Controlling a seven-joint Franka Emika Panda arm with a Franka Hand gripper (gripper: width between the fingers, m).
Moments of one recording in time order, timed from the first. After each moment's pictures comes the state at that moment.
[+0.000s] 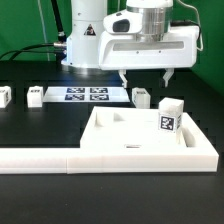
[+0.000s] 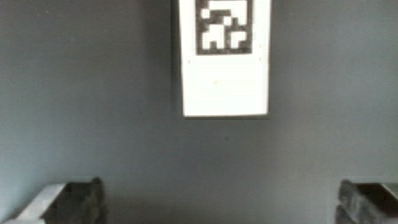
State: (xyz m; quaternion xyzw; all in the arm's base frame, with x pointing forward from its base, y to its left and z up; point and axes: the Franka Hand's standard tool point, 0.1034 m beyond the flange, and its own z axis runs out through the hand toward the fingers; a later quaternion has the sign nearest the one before) arm 0.412 0.103 0.050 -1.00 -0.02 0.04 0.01
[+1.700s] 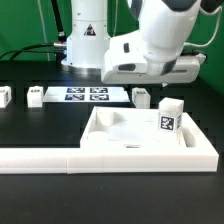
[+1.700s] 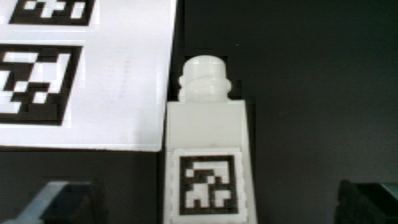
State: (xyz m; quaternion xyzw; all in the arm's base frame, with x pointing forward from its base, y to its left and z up) arm 0.381 0.108 0.032 -0.93 -0.01 0.37 0.00
